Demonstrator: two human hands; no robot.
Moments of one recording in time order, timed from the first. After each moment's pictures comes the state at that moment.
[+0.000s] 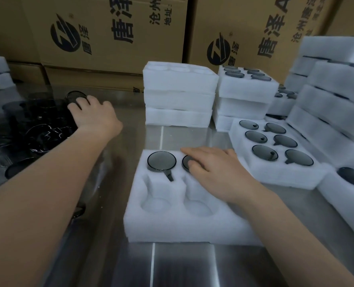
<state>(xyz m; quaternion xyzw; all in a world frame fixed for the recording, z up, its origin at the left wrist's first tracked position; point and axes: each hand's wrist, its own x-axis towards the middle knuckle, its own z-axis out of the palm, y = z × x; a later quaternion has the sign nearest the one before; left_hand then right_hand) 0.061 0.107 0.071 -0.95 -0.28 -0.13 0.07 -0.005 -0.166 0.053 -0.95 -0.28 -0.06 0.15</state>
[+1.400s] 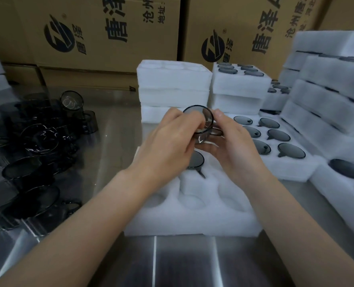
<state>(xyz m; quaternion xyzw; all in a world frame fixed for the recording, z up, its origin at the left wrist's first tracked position) -0.033 -0.034 0.069 -0.85 0.26 -0.39 -0.24 0.006 -0.179 0.071 -0.60 -0.14 0.02 0.79</state>
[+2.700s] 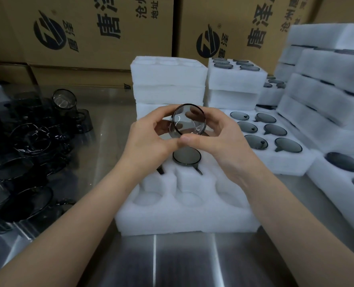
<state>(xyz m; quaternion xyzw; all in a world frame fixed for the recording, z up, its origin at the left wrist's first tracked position) -0.020 -0.016 0.060 -0.75 0.17 -0.25 -0.59 -0.003 -0.179 0.069 -0.68 -0.23 -0.03 0.69</state>
